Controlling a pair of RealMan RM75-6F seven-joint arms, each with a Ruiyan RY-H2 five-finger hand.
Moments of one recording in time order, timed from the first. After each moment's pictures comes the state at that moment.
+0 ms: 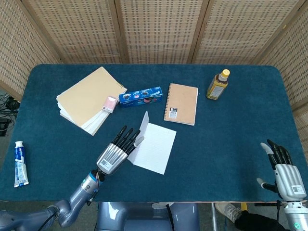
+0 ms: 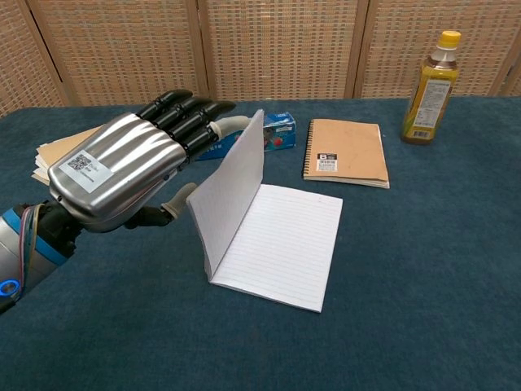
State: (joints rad) left arm -0.57 -1.84 -0.05 -1.18 1.78 1.40 0.56; right arm 0.04 -1.08 0.03 -1.72 -1.55 1.51 0.13
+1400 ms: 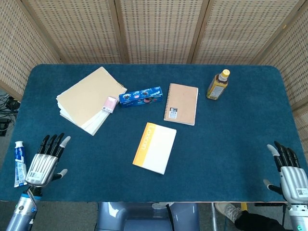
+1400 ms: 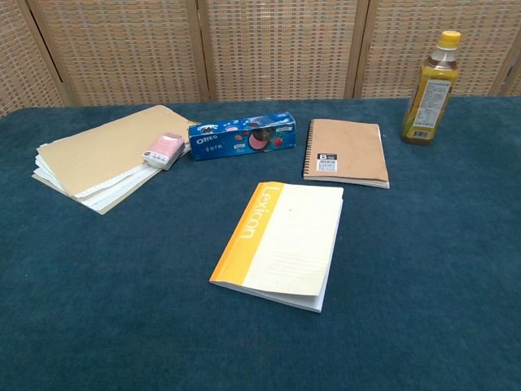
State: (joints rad) left arm -0.22 -1.32 0.09 -1.65 1.53 1.51 0.41; right arm 0.02 -1.10 0.04 -1.66 -1.53 1.53 0.07
